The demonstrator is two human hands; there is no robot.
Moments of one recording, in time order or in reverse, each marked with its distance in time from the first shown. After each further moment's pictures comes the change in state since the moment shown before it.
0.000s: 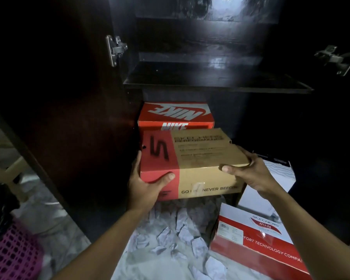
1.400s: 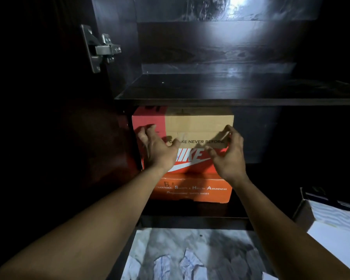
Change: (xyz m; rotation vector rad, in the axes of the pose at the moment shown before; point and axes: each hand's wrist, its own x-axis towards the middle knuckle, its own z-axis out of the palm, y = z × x) left_hand 0.225 0.020 0.084 0.326 0.183 0.158; right_hand 0.214 0.023 0.108 -0.186 0.384 -0.318
